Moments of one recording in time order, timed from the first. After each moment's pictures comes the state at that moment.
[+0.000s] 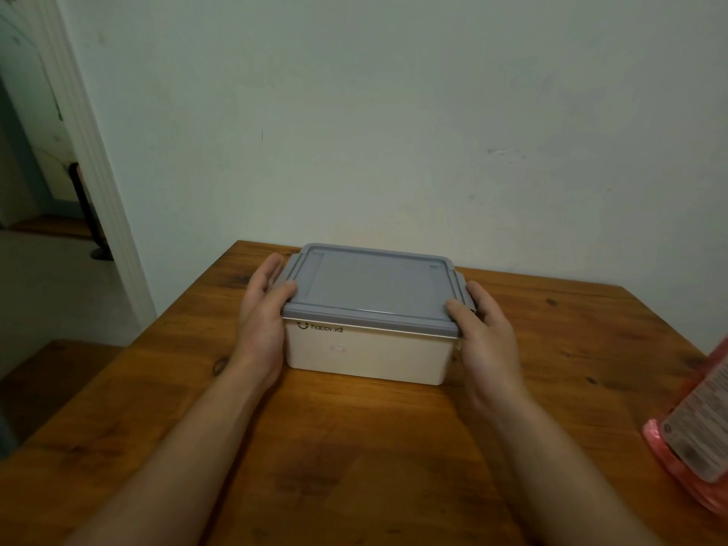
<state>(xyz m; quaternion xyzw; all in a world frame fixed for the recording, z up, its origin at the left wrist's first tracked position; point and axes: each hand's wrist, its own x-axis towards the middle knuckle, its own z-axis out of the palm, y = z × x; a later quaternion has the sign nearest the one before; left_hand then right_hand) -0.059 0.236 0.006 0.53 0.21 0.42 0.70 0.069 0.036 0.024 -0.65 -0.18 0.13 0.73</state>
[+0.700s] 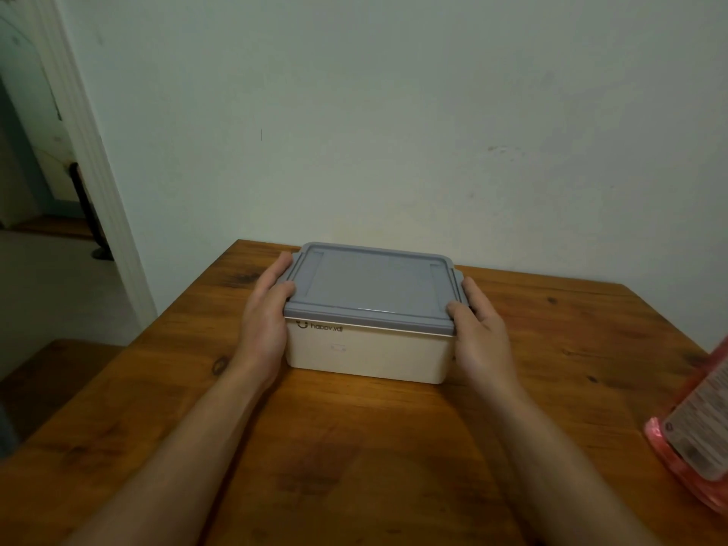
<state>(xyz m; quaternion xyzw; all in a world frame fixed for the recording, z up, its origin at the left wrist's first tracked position) -0.060 0.231 0.009 0.56 0.23 0.42 0.68 0.065 0.037 0.030 -0.73 -0.22 0.08 0.64</state>
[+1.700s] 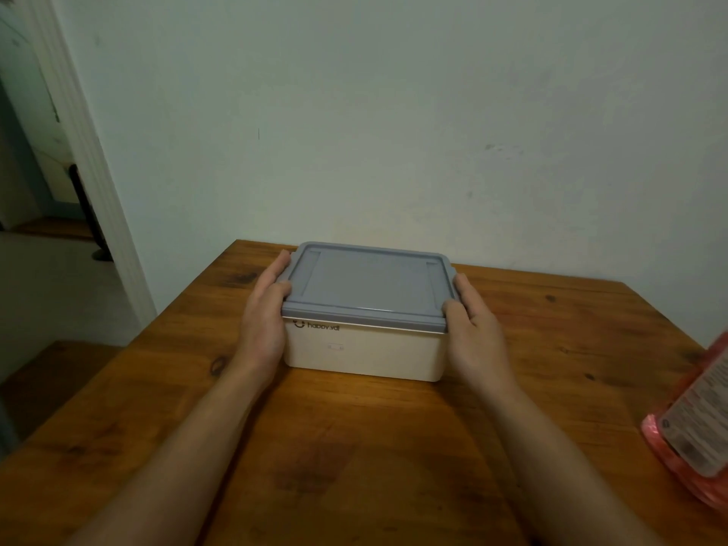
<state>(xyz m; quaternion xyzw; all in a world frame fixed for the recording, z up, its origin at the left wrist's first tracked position) -0.059 0.227 0.010 0.61 0.23 0.43 0.62 0.065 0.037 0.033 -0.79 -0.25 0.04 0.56</state>
